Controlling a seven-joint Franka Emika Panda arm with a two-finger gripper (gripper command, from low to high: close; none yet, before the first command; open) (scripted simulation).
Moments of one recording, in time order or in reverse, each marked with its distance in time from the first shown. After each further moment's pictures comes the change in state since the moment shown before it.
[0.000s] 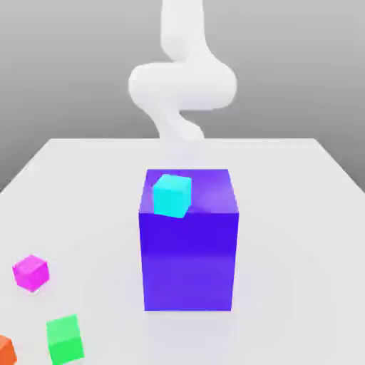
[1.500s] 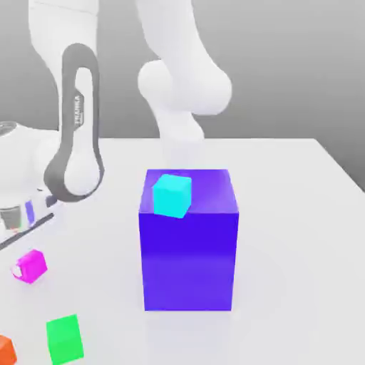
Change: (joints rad) arm -0.628 0.929 -0.099 -0.286 0.075 0.484 1.097
